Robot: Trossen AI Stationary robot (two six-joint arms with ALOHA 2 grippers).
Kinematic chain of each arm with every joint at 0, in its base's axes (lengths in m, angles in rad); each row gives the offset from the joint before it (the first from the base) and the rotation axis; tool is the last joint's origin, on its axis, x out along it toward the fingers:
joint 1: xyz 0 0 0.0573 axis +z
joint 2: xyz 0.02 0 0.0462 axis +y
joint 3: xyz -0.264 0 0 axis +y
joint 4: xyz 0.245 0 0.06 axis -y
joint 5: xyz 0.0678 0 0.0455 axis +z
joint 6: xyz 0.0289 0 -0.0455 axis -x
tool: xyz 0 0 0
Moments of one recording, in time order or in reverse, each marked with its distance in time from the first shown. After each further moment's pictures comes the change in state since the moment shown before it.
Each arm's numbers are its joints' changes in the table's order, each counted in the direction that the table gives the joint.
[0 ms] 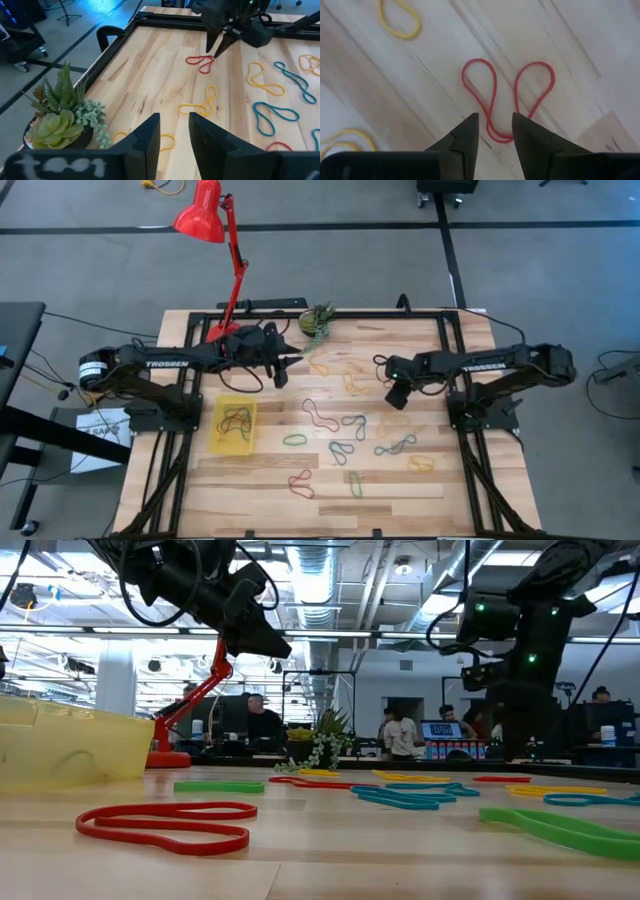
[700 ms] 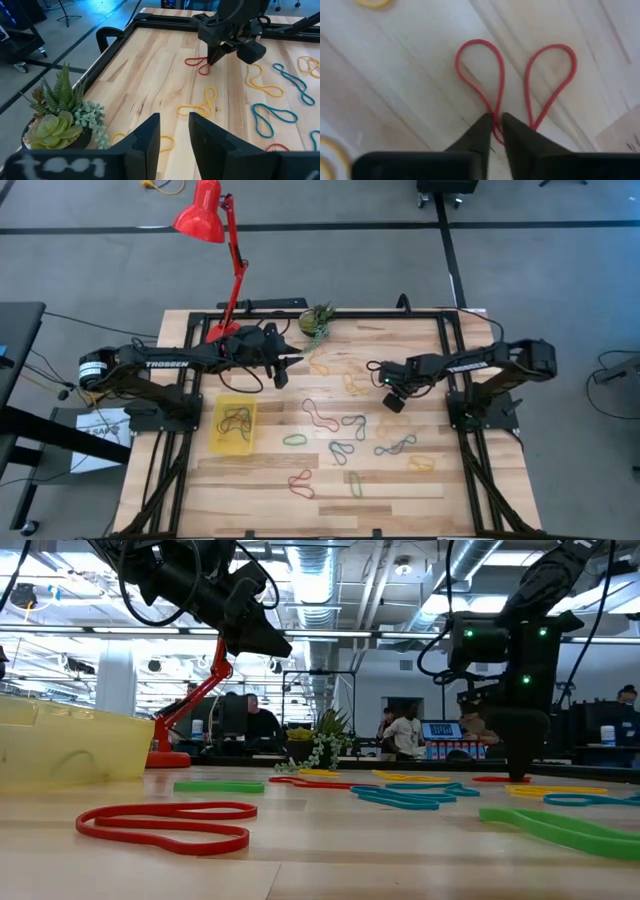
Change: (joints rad) left arm -0.002 0.000 0.000 0.005 0.001 0.005; right arm 0.008 0.155 -0.001 0.036 -0.008 -0.009
